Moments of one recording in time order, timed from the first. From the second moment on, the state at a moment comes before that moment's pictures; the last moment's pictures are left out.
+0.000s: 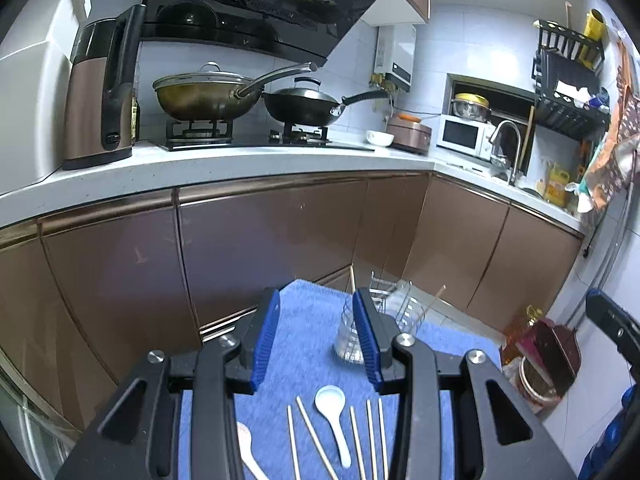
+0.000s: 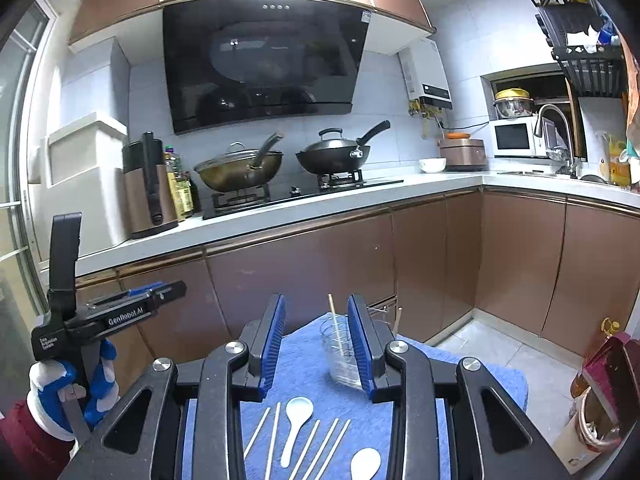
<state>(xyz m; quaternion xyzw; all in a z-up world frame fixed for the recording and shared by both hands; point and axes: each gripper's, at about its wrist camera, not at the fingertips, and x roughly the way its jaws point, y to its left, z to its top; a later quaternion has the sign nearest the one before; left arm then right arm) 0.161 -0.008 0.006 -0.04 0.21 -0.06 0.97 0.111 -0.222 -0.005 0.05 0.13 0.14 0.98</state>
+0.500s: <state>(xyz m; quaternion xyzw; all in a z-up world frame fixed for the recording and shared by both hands) 0.127 0.016 -0.003 -0.07 0.21 -0.05 0.97 0.084 -0.216 -0.015 0.06 0.12 0.15 0.98</state>
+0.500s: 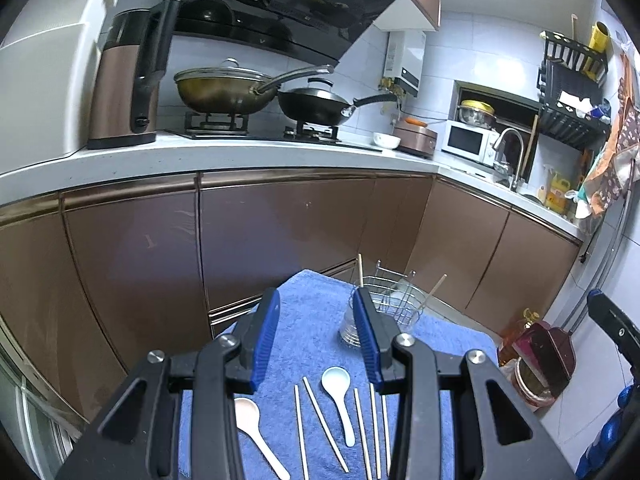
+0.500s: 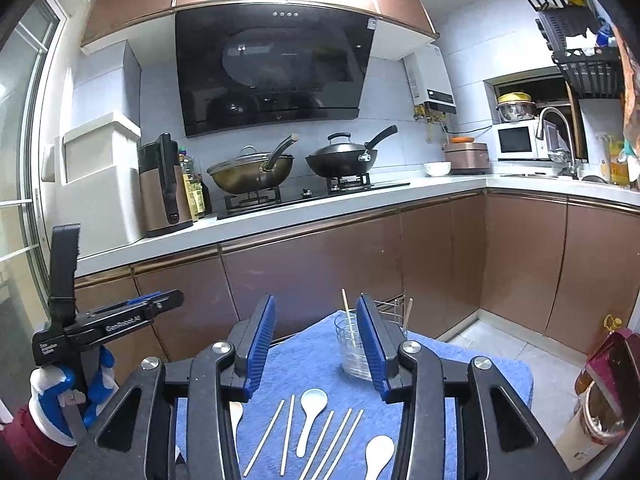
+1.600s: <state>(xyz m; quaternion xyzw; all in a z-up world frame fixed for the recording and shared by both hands) 0.198 0.031 -0.101 -0.14 0.36 -0.12 0.91 0.146 -0.234 -0.093 0.08 0.24 0.11 0.96</state>
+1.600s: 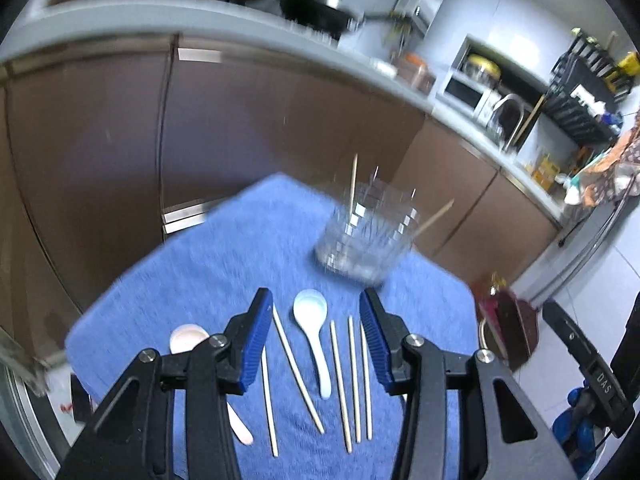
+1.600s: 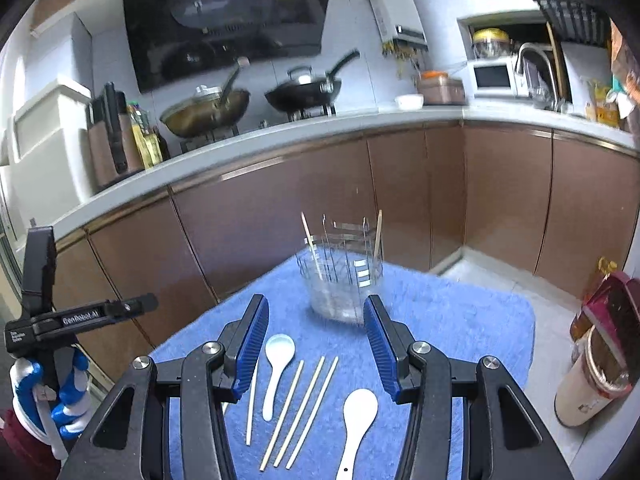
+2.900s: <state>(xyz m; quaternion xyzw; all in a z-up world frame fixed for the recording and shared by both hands) 0.350 -0.011 -0.275 -0.13 0.62 -0.08 0.77 0.333 -0.196 -0.263 0.05 0.56 0.14 0.82</state>
